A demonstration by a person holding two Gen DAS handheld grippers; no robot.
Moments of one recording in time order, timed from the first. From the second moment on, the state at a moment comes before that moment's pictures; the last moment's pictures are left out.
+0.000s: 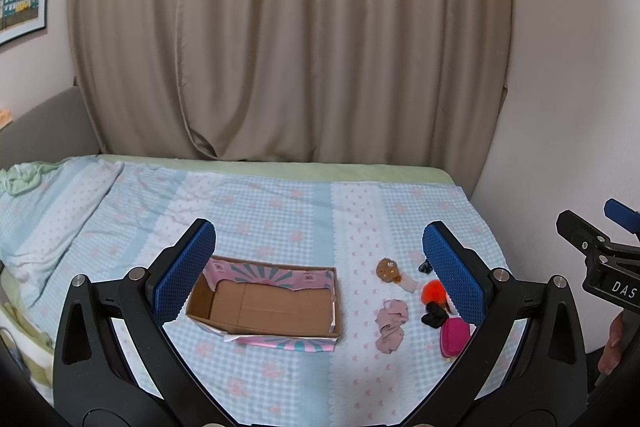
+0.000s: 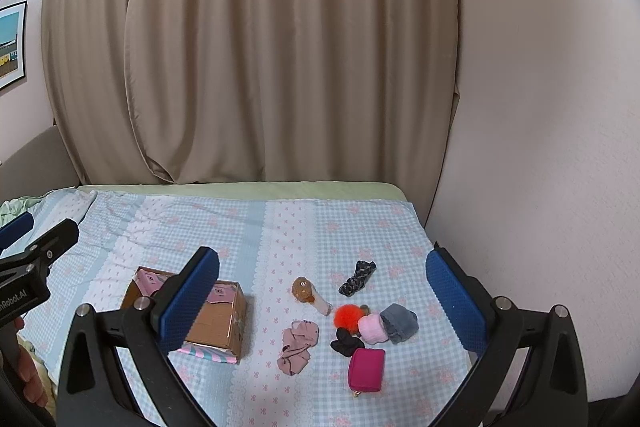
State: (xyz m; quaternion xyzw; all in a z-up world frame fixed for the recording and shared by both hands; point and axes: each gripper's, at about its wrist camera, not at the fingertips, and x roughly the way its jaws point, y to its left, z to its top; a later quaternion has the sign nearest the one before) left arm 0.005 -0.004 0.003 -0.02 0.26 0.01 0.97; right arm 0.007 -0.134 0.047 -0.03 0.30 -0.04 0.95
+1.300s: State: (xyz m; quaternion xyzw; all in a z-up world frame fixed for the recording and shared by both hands) left arm 0.006 -0.010 0.002 -0.02 0.26 0.01 0.97; right arm 0.008 -0.134 0.048 -0.02 0.30 -0.04 0.95
